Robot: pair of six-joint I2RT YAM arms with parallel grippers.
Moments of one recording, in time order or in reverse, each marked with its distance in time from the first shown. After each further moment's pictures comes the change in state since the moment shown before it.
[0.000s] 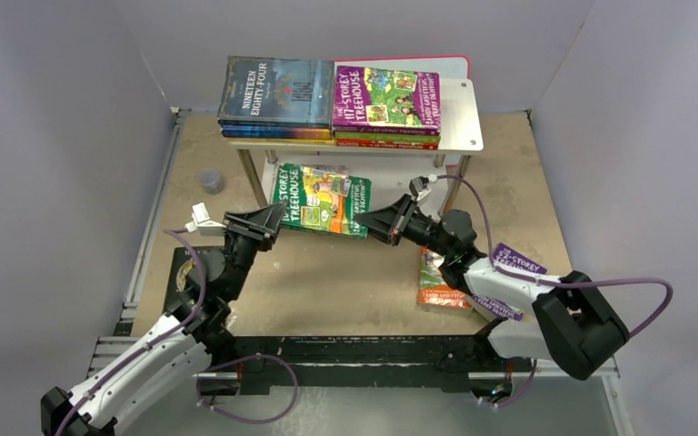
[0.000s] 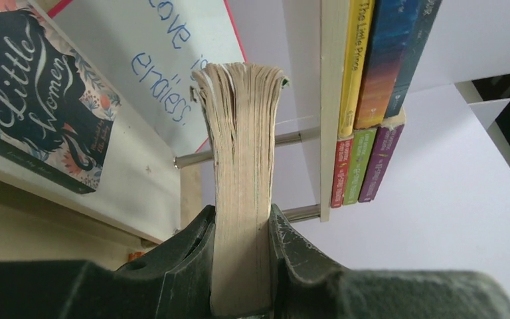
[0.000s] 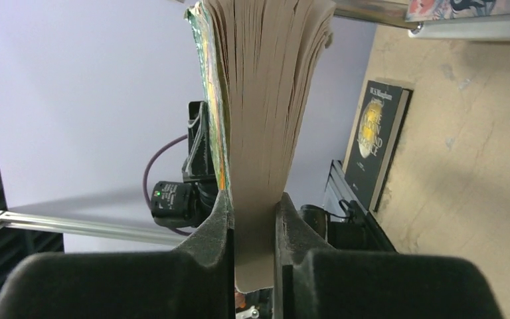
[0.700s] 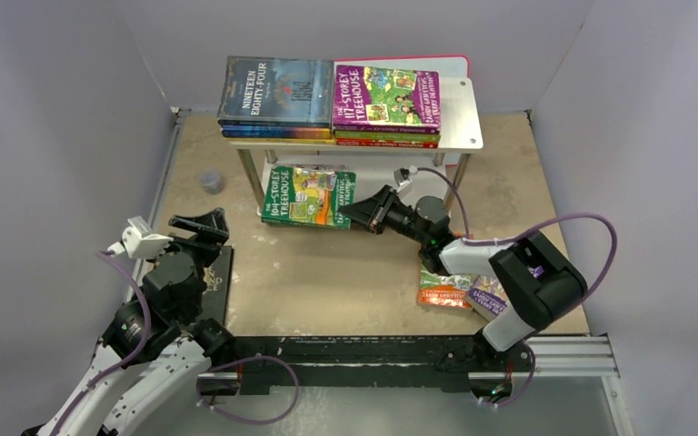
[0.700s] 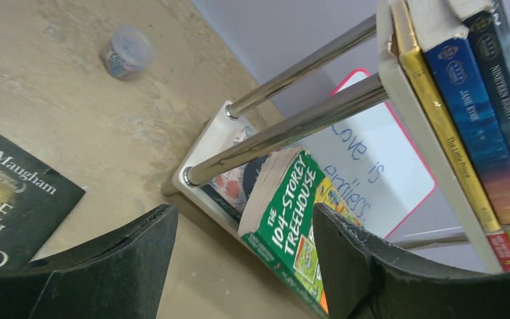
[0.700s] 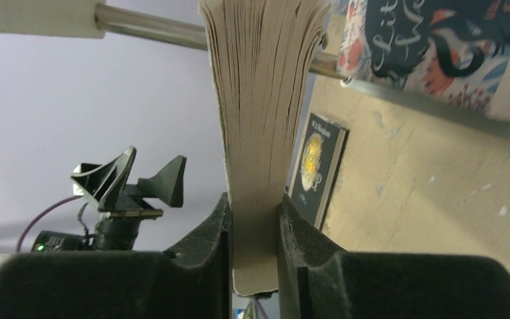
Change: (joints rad) left arm 0.000 -0.174 0.402 -0.952 -0.486 0.253; right arm 0.009 0.295 0.118 0.088 0.048 -0.149
